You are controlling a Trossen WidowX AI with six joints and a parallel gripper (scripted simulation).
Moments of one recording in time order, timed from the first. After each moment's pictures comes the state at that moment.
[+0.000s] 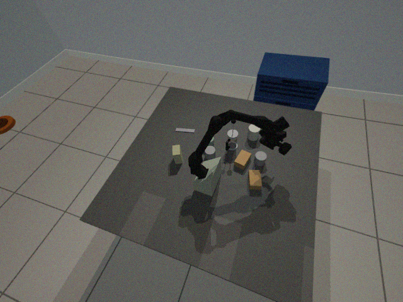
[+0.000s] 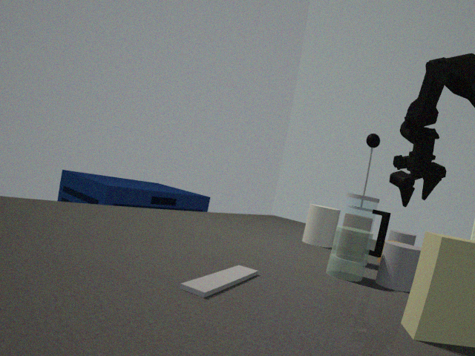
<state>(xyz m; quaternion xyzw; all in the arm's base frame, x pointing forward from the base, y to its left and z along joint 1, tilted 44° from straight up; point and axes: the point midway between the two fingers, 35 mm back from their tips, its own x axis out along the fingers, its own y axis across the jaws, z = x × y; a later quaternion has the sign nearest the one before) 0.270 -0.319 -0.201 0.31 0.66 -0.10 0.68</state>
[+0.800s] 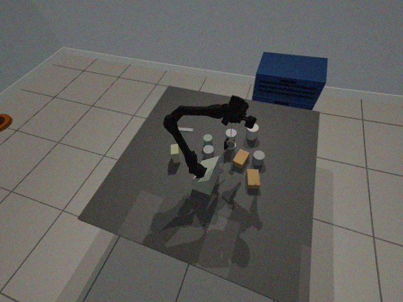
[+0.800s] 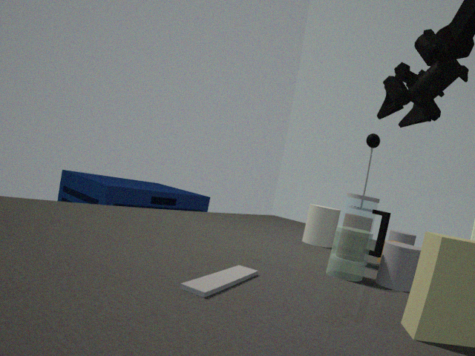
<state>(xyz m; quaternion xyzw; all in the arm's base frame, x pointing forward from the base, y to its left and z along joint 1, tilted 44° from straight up) 0.300 -0.272 0.059 0.38 0.35 -0.07 0.85</state>
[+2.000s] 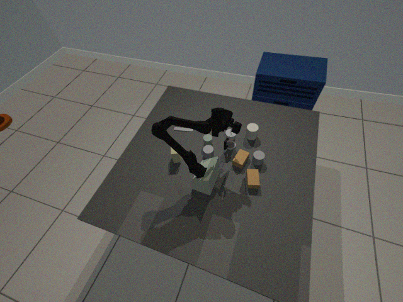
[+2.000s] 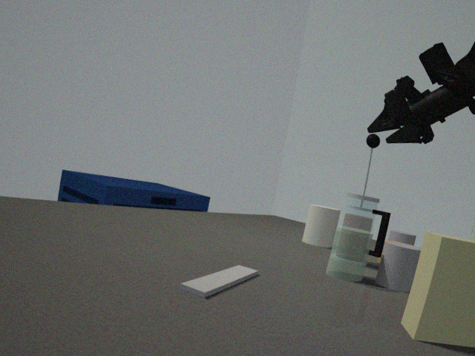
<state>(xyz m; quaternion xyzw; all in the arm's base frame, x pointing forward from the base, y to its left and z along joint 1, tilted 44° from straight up) 0.300 -0.172 0.072 0.39 0.25 -0.02 0.89</state>
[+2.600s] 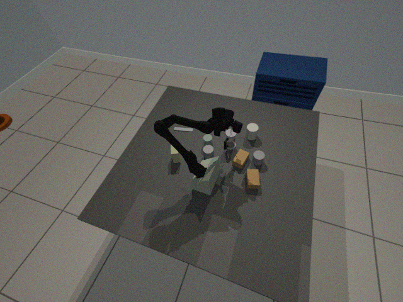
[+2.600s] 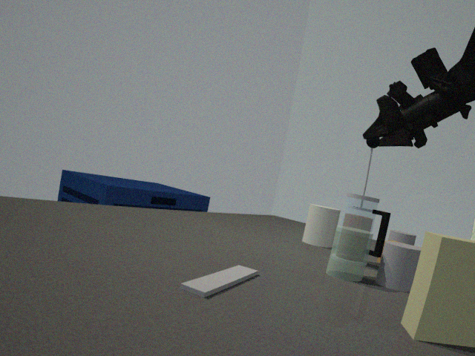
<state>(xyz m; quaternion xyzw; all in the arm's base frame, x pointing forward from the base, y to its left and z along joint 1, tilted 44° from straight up) 0.316 -0.167 0.062 0.39 0.25 -0.02 0.89</state>
